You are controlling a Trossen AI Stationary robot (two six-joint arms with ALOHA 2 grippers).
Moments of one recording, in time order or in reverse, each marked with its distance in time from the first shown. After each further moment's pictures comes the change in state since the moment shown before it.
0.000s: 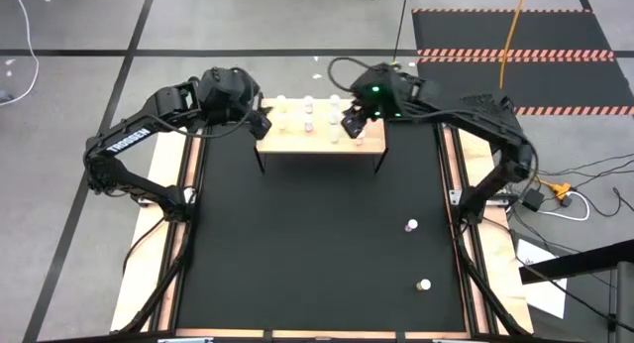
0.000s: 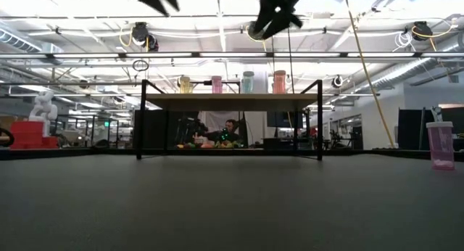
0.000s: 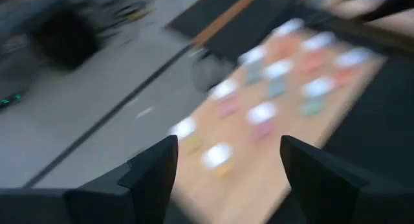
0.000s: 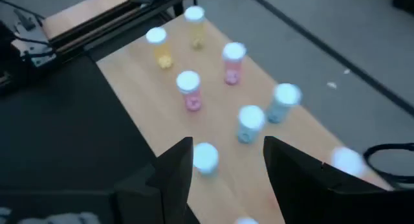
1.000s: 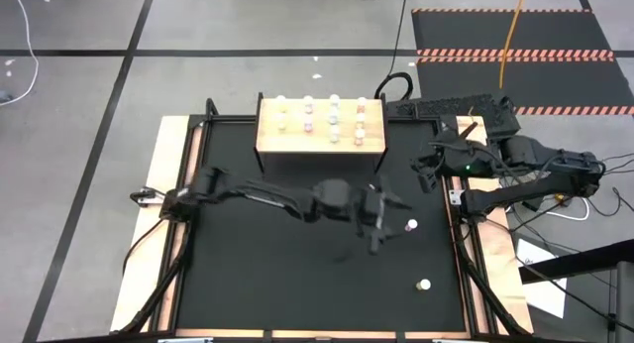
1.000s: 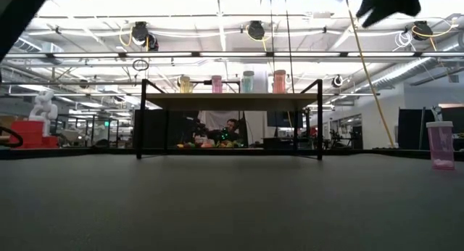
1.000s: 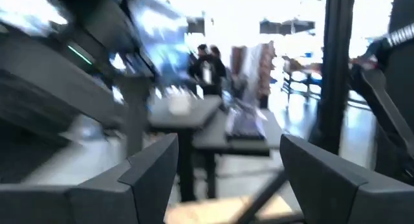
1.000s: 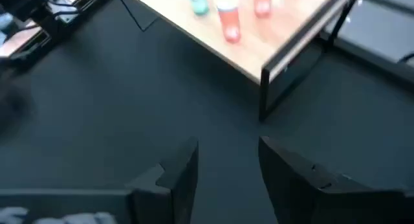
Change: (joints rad) left arm -0.498 0.842 0.085 1.645 0.498 0.124; right arm 0.411 -0.763 -0.630 -0.244 0.213 0.567
